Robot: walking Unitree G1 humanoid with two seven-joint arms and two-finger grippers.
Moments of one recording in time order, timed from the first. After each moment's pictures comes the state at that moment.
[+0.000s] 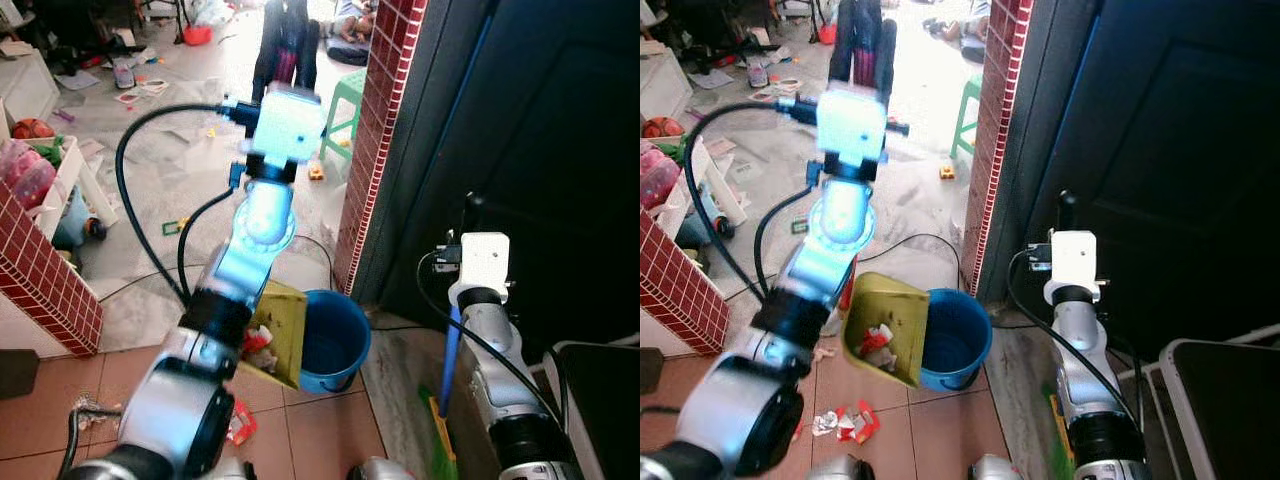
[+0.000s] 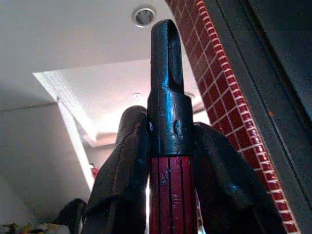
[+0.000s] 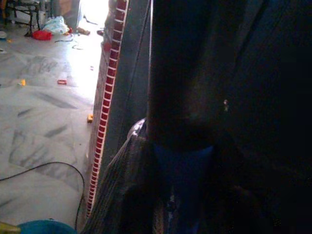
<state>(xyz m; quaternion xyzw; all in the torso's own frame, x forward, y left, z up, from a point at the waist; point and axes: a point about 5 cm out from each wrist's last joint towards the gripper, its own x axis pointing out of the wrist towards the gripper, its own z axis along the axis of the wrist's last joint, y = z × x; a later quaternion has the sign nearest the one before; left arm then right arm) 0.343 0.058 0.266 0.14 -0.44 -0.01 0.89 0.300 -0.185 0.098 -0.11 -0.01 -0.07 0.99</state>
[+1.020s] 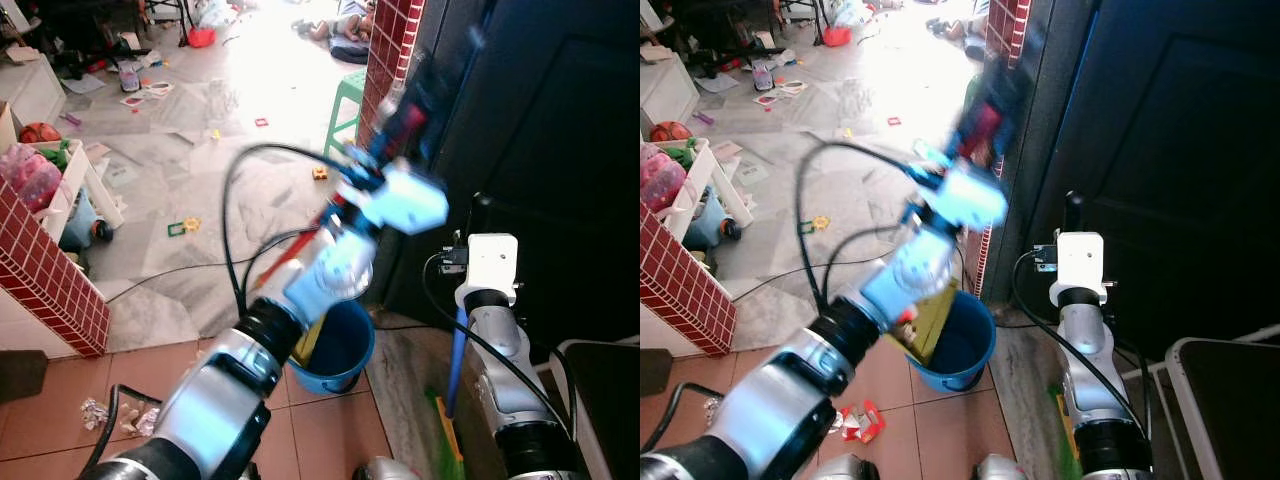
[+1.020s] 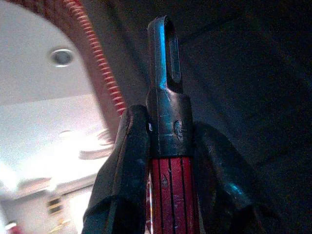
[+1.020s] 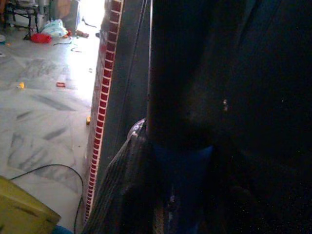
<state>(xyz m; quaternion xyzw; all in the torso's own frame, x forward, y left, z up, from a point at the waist) 0.302 -0.036 0.224 0.15 -0.49 -0.20 0.84 0.294 -0.190 0.102 -0.11 -0.02 -0.07 0.99</state>
